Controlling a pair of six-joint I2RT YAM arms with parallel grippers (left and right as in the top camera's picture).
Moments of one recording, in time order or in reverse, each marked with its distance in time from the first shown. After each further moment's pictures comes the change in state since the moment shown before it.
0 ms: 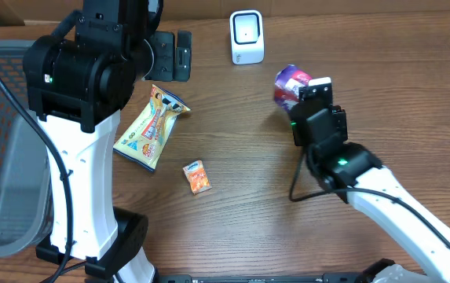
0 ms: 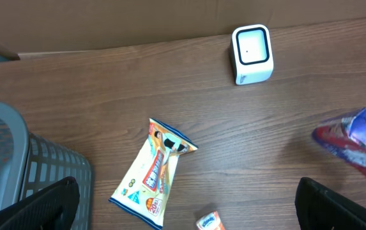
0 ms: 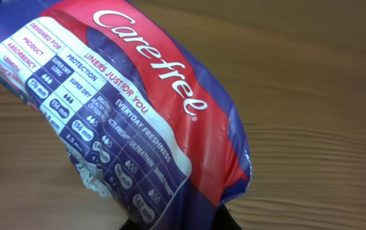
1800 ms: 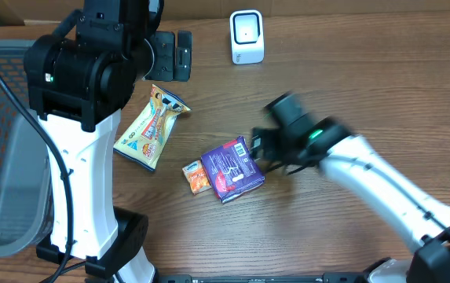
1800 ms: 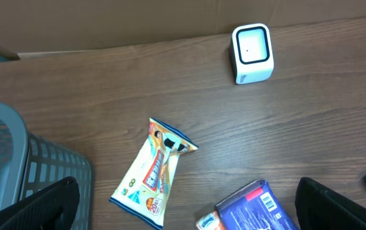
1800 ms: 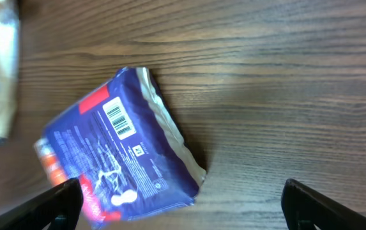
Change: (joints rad) left arm 0.000 0.002 -0.001 0.000 0.000 0.002; right arm 0.000 0.216 0.232 -0.427 -0.724 0.462
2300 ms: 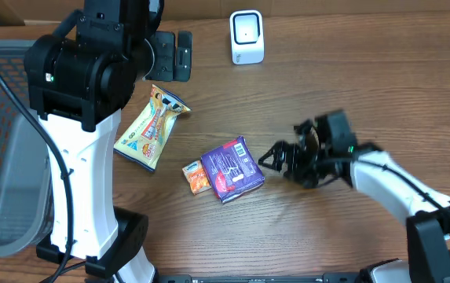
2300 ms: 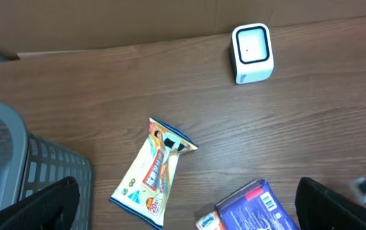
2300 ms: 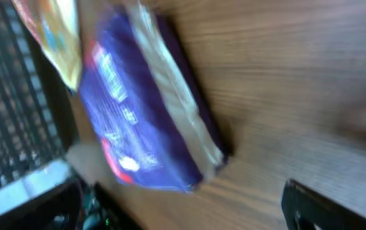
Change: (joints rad) left arm 0.000 0.000 0.000 -0.001 0.000 0.000; right arm -0.259 -0.001 -0.431 0.473 -0.597 -0.050
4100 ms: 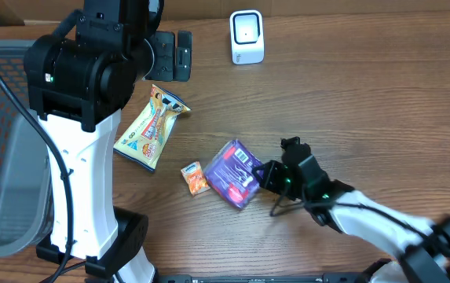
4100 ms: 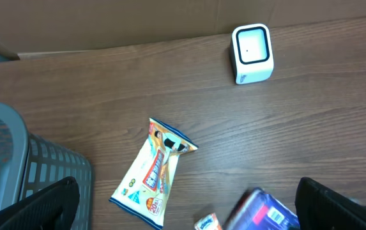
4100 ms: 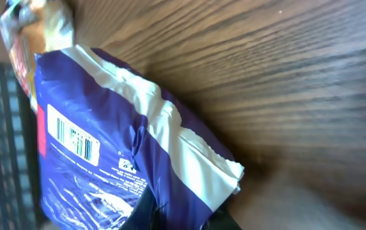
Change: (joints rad) left arm 0.000 0.000 0.000 0.001 0.000 0.000; right arm 0.319 -0.099 -0.253 0.524 0.481 0.380
